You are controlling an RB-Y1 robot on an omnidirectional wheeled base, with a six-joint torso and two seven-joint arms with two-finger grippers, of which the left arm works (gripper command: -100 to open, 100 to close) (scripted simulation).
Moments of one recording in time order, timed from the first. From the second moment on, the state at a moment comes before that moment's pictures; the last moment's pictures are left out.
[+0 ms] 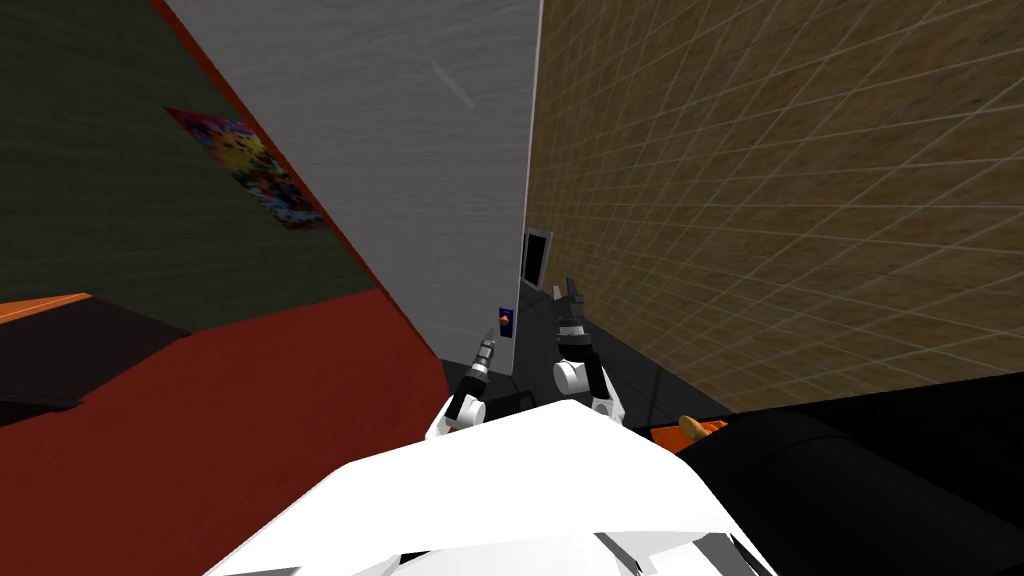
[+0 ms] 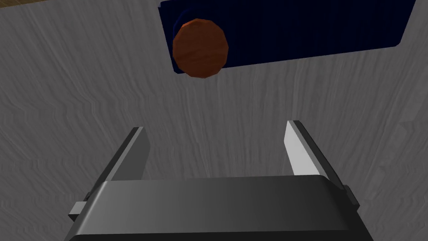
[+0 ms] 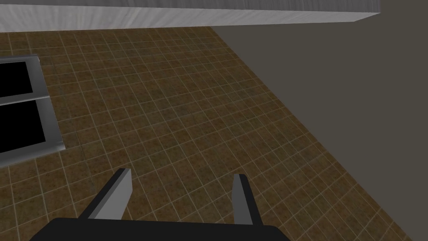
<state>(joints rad) 0.20 0.02 -0.54 -1.43 0.20 -0.30 -0.33</state>
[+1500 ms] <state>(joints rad) 0.21 0.01 -0.55 -1.42 0.20 -0.31 -0.33</state>
